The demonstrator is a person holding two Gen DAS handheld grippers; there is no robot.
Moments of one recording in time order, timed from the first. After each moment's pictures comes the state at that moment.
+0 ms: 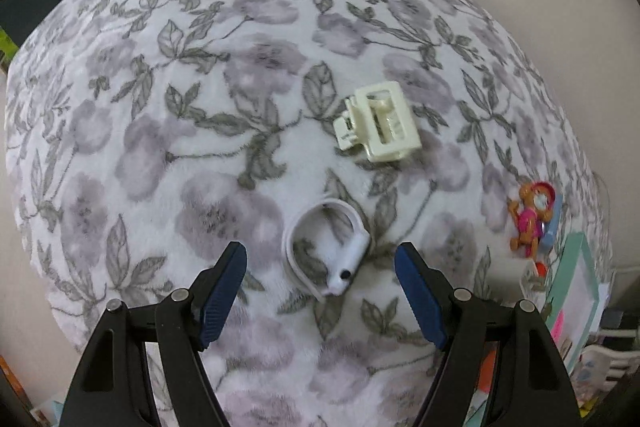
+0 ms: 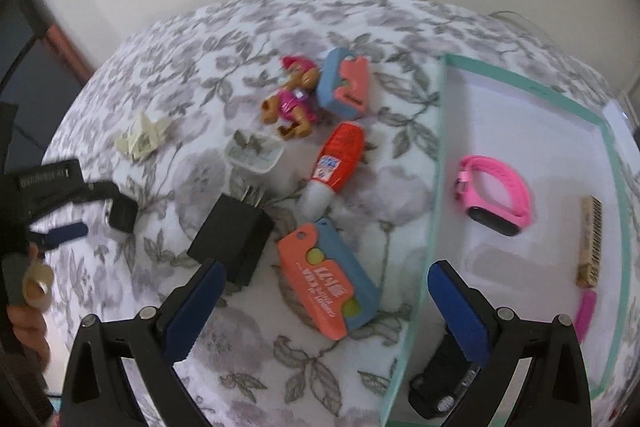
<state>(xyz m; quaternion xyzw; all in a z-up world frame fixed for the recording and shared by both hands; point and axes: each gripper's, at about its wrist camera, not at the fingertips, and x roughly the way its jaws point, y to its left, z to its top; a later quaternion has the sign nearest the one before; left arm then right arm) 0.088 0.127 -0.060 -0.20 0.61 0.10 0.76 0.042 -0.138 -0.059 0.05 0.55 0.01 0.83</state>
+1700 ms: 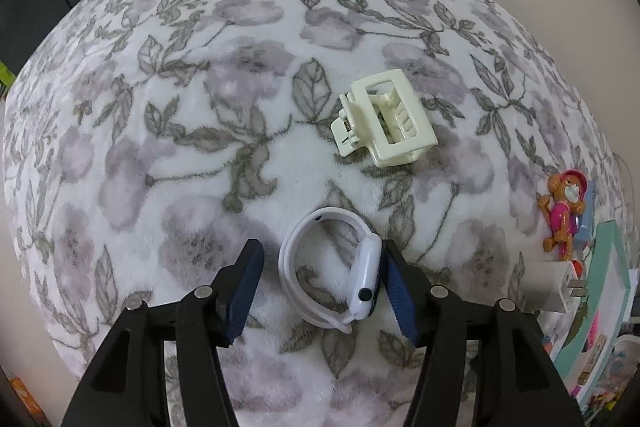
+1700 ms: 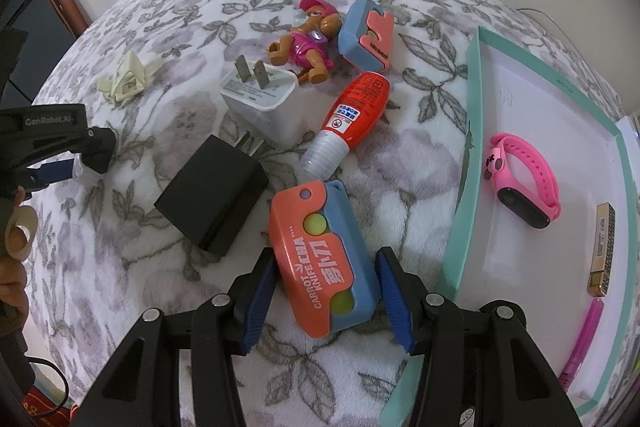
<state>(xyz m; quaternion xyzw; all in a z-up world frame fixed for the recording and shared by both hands) 0.104 0.133 -0.102 -0.13 0.60 0.11 0.78 0.044 -0.120 -0.092 0.00 0.59 0.02 0.81</state>
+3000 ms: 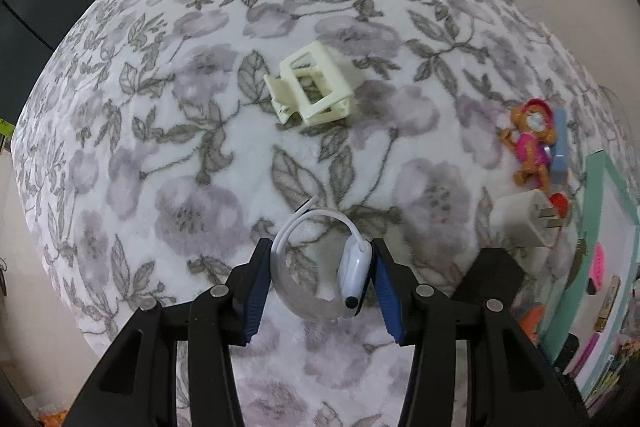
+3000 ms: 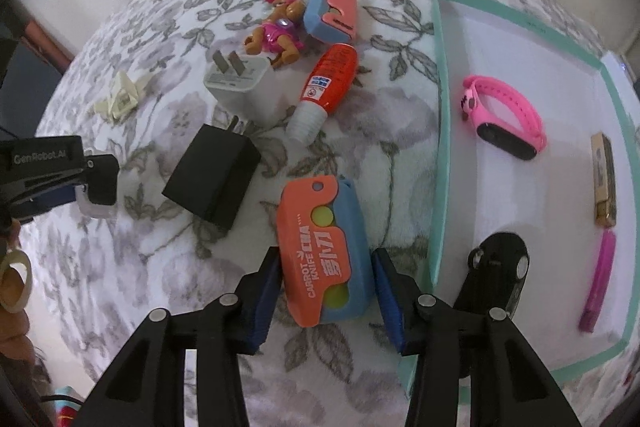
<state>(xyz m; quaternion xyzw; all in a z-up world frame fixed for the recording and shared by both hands) 0.090 0.048 -0.064 -0.06 0.63 0.07 0.77 0.022 -0.137 -0.087 0.08 0.61 -0.01 0.79</state>
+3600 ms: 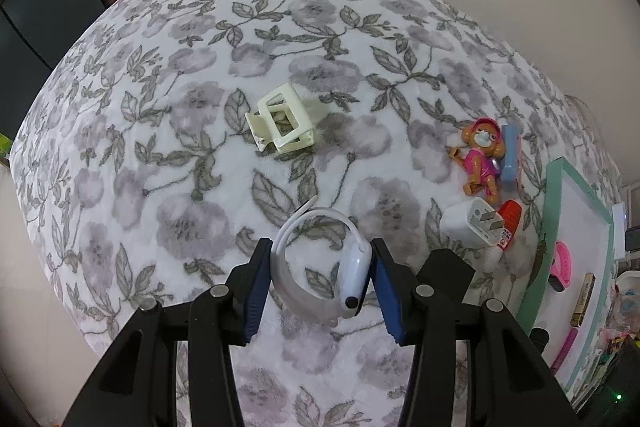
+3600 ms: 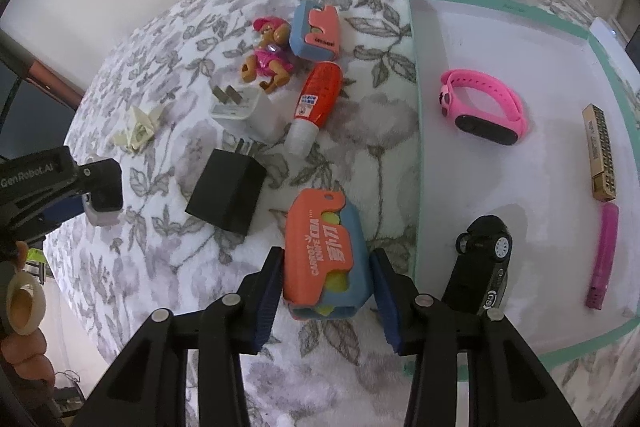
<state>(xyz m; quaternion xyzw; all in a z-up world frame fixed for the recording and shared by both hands) 0.078 0.045 -0.022 -0.06 0.60 0.04 0.80 0.005 -0.159 -0.058 0.15 0.59 -0.01 0.79</state>
